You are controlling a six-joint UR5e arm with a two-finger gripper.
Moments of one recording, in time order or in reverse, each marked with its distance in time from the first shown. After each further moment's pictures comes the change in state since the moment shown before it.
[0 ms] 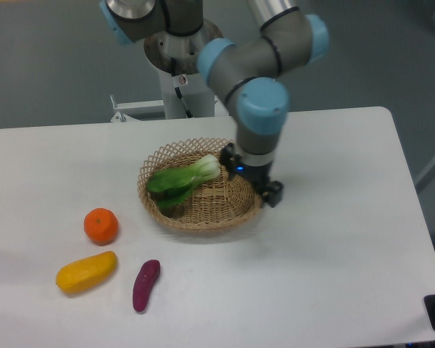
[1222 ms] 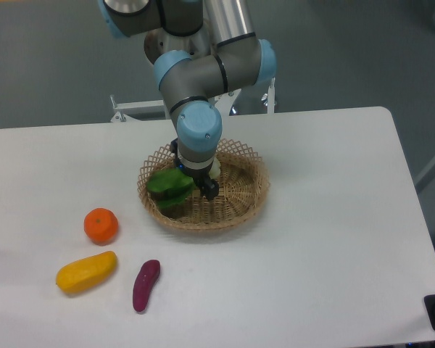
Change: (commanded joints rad) arm -0.063 -0.012 -0.155 0.008 0.000 -0.003
